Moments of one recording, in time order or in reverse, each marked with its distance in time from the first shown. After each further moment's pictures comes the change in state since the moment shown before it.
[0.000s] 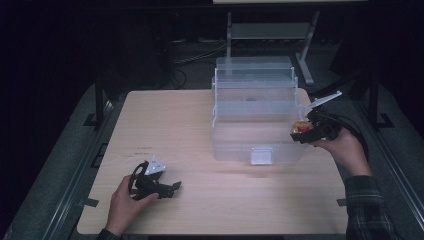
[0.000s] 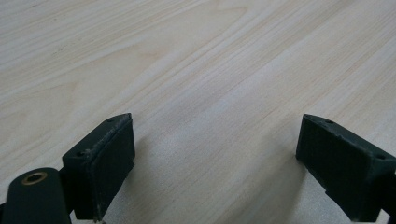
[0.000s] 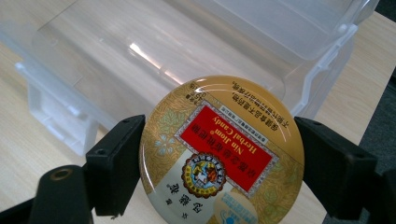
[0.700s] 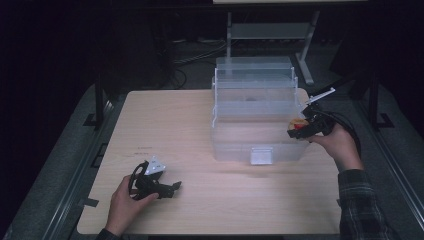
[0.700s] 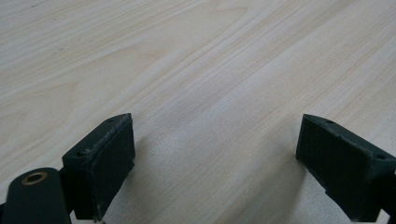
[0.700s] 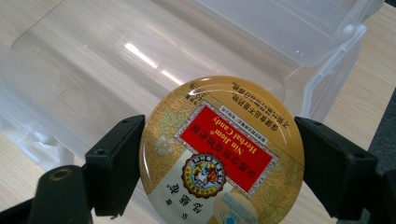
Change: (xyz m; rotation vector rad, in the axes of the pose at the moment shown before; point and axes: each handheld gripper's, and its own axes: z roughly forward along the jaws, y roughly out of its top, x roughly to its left) left arm 0.000 0.000 0.000 0.000 -0.001 -0.002; right arm -0.010 0.009 0.021 0.023 0.008 0.042
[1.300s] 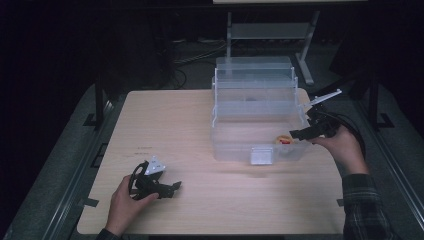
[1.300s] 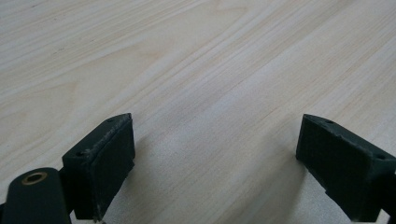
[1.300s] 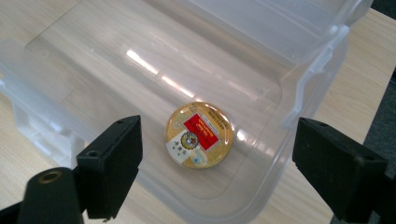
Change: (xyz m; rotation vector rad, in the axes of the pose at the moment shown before) left arm 0.000 0.000 0.000 -0.001 0.000 0.000; right arm 0.001 -0.009 -0.014 -0.040 -0.003 0.004
